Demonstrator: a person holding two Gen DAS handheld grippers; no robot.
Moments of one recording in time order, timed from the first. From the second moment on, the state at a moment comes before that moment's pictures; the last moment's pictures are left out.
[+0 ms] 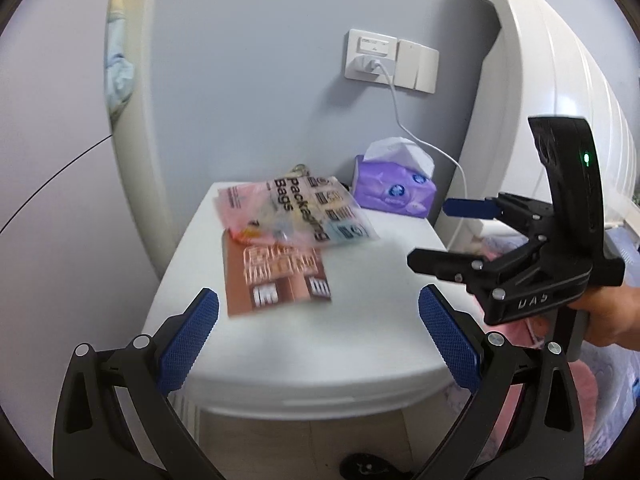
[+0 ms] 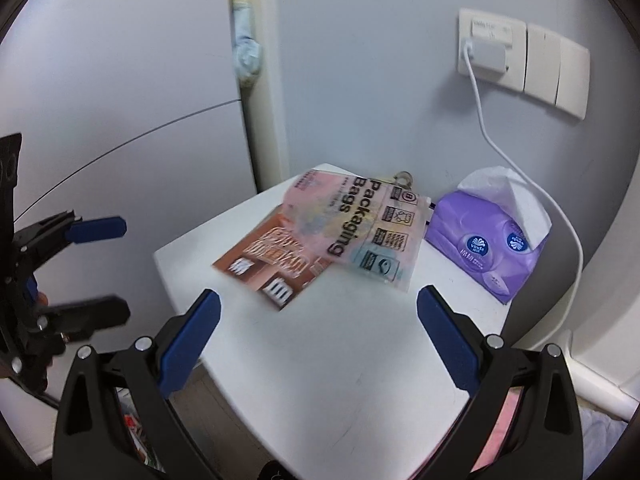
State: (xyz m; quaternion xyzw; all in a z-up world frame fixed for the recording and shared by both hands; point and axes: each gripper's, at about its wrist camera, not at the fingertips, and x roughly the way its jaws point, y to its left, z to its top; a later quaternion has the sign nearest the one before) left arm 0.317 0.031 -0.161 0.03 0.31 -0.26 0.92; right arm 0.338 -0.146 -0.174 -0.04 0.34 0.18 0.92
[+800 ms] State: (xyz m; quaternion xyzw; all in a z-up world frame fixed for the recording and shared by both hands) left arm 0.496 0.018 -0.175 0.04 0.42 -0.29 0.86; right arm 0.439 -0.162 -0.193 0.00 0.42 0.14 0.90
